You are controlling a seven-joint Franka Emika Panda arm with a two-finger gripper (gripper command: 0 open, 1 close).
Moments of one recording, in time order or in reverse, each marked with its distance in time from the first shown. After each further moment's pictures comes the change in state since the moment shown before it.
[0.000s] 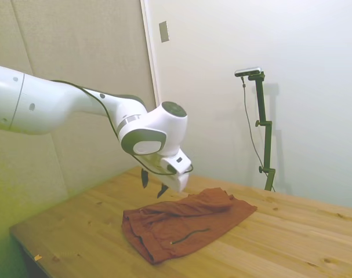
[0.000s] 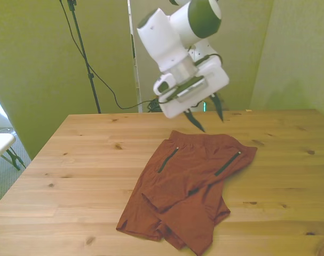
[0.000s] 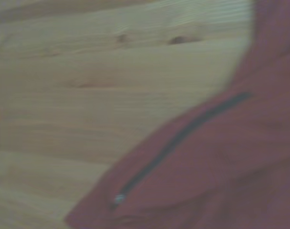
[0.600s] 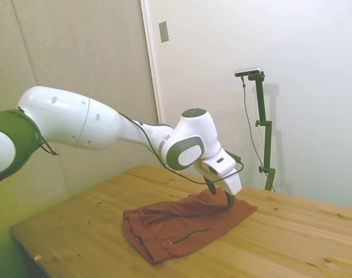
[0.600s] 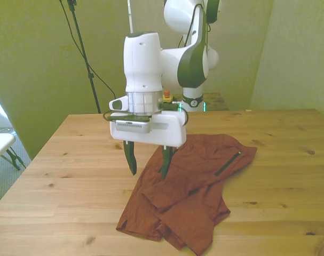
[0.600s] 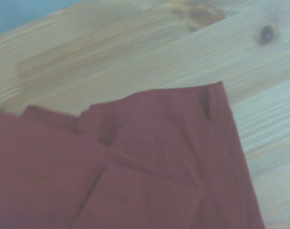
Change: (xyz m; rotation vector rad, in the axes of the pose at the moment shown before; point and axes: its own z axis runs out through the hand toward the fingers) arm 0.128 -0.025 0.054 -0.131 0.479 0.375
